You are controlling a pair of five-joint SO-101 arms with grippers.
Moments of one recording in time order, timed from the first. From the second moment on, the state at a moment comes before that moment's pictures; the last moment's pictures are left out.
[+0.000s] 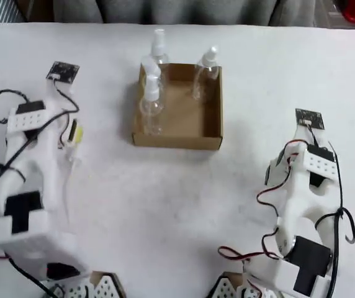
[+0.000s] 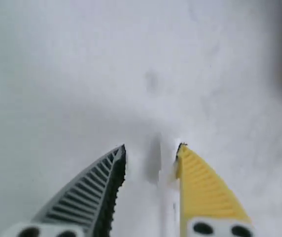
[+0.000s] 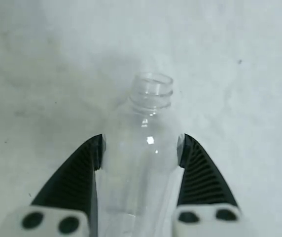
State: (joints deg) left arm -18.9 13.1 13.9 56.7 -21.1; right arm 20.8 -10.0 40.6 57.1 13.0
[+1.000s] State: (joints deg) left arm -18.9 15.6 7.6 67.5 -25.0; right arm 20.8 -10.0 41.8 55.3 13.0
